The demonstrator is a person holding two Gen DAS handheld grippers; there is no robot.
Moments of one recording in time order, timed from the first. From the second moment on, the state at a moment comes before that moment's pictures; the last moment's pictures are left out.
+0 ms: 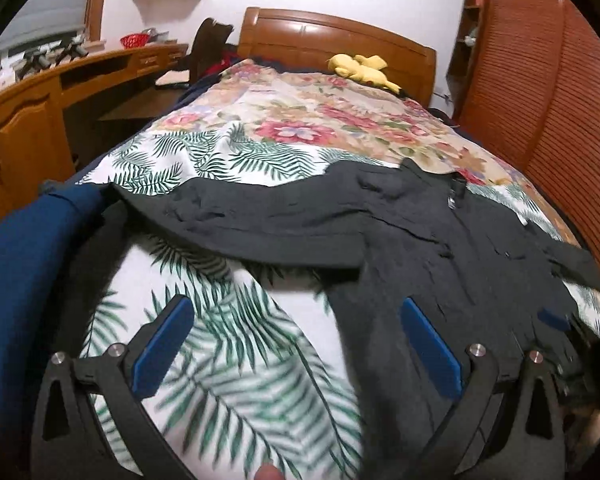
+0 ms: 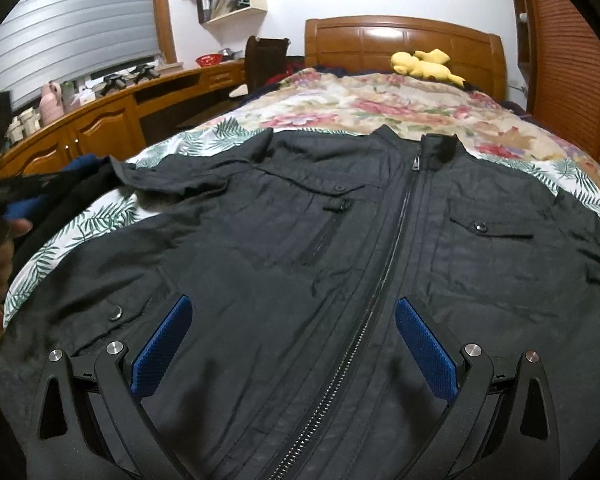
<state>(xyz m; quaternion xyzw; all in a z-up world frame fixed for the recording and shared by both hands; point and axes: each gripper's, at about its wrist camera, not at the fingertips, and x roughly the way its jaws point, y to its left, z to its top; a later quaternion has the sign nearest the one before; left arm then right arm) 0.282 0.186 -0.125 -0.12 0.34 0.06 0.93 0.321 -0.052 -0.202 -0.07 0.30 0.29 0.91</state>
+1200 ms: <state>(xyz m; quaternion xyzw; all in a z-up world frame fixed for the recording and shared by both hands) 0.380 0.222 -0.140 -0.09 0.35 0.14 0.92 0.319 -0.065 -0.200 -0.03 0.29 0.29 0.91</state>
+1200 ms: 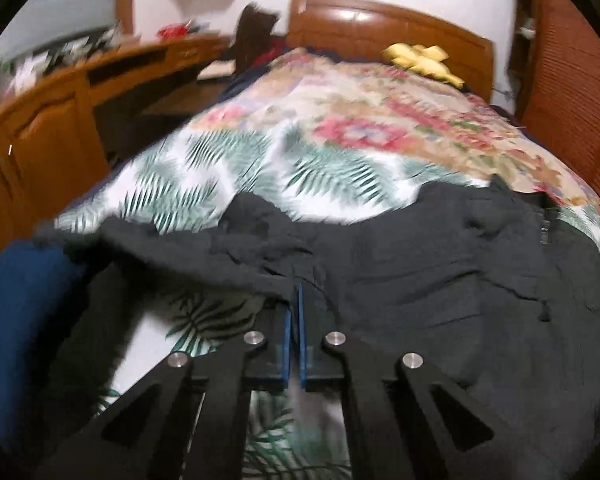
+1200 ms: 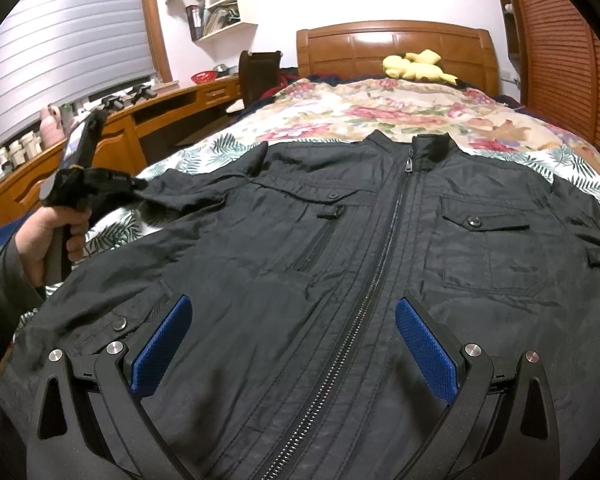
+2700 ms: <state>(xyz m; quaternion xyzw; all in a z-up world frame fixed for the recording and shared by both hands) 0.326 0.219 -0.171 -0.04 0.43 0.09 0.90 0.300 -0.060 -0.198 -0.08 0.27 0.28 0.92</state>
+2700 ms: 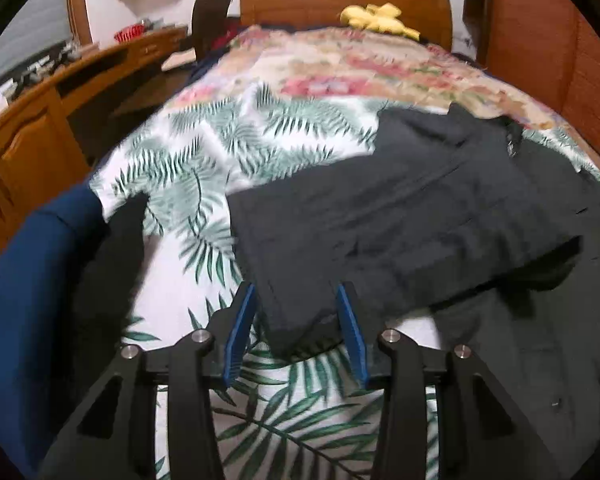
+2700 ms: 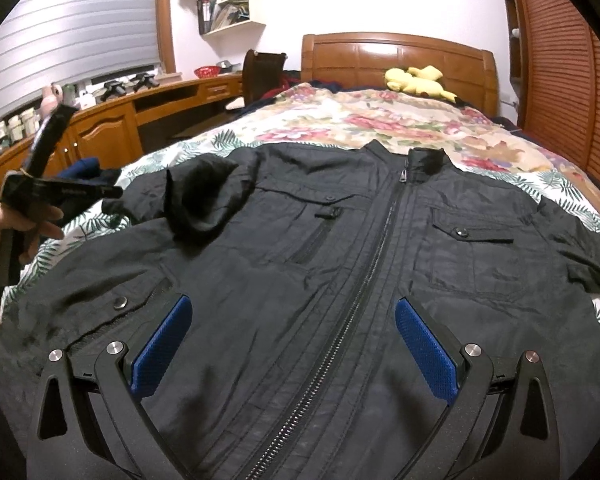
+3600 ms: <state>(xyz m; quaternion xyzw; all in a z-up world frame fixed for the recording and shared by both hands) 0.312 0.166 -0.098 -0.01 0.36 0.06 0.93 0.283 -0.073 -0.188 -0.11 0.28 0.28 0.91</state>
